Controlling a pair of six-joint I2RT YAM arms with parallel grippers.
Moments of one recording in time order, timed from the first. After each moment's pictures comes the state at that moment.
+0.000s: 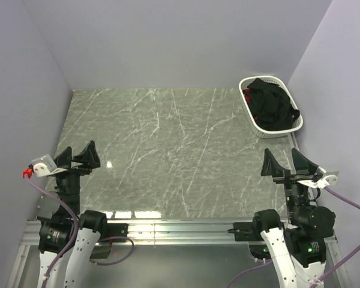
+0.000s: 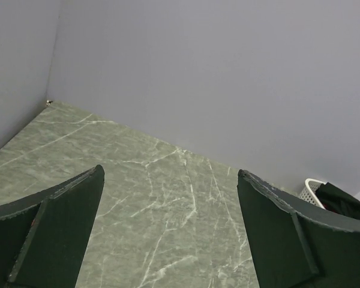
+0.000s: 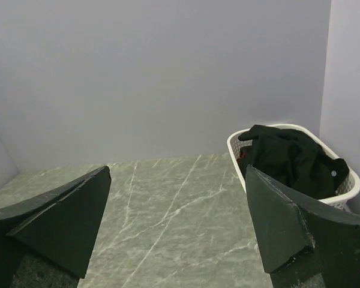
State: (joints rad) left arm -0.19 0.08 0.62 -0.26 -0.32 -0.37; right arm 0.17 0.01 0.66 -0.29 0.12 0.16
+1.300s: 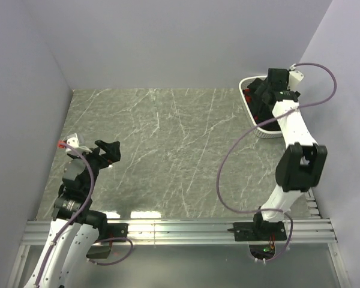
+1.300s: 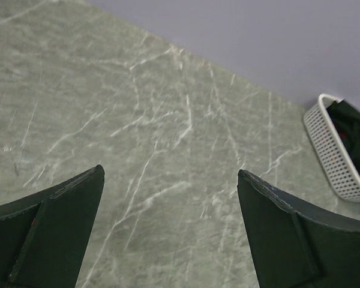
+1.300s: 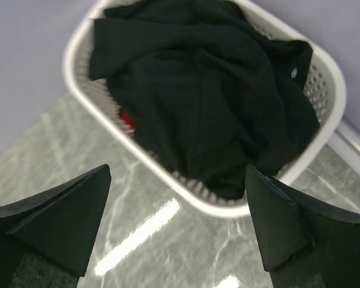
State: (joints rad) left arm -0.21 0.36 0.52 -0.25 -0.18 -0.53; right arm -0.03 1.69 1.59 -0.52 0.47 0.55
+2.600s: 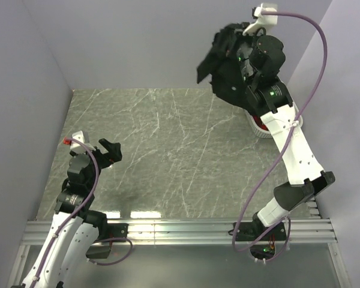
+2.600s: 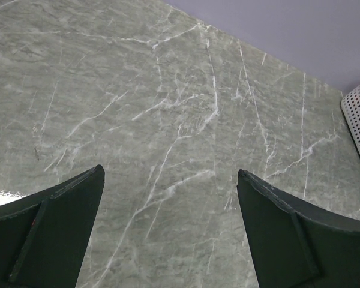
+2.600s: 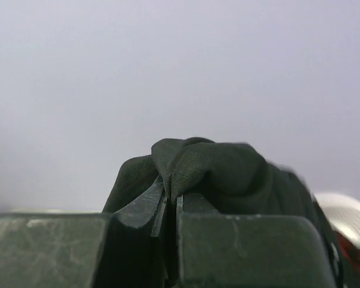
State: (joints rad) left arm -0.21 0.47 0.51 -0.26 -0.21 -0.49; right arm 0.40 1.58 1.97 -0.20 0.34 0.07
